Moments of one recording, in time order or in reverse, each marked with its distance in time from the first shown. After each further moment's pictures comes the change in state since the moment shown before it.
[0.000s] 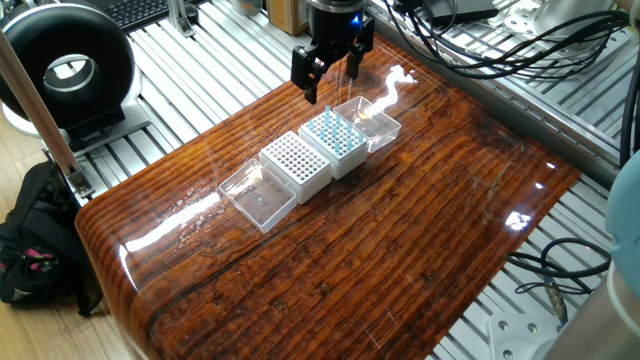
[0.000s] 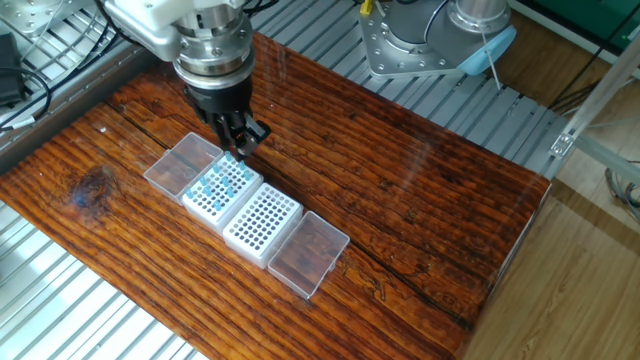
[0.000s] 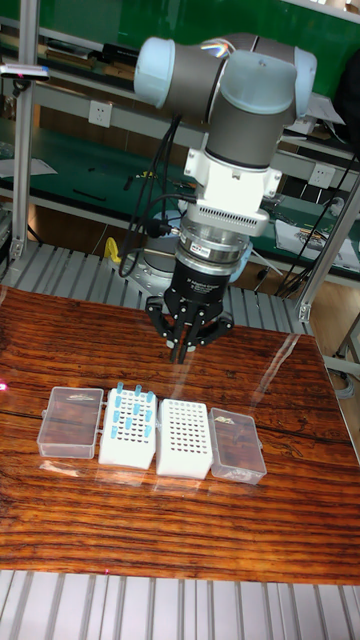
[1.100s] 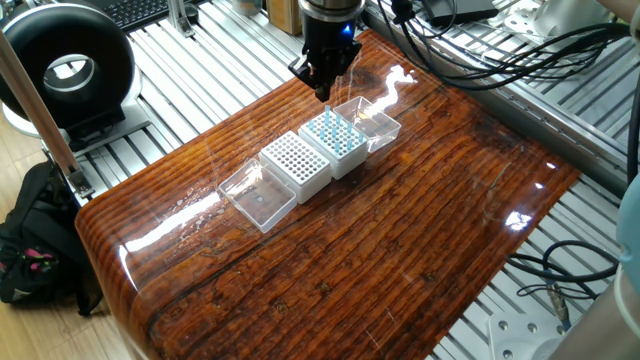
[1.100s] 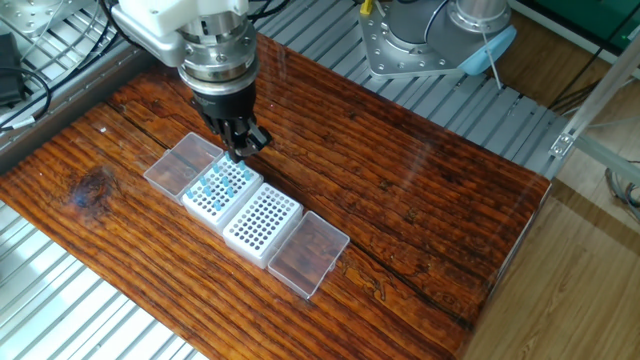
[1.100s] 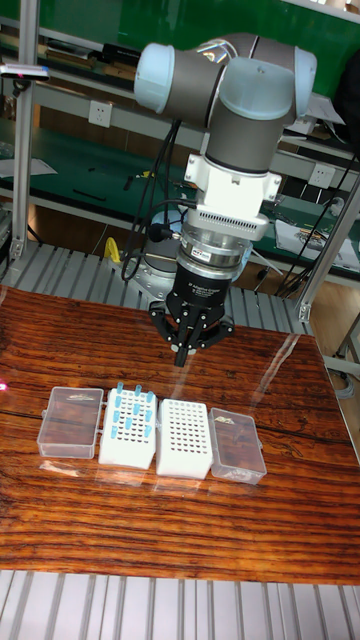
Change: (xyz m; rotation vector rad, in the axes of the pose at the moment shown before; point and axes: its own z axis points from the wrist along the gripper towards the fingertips) arm 0.001 0.005 0.006 -0.012 -0.003 0.007
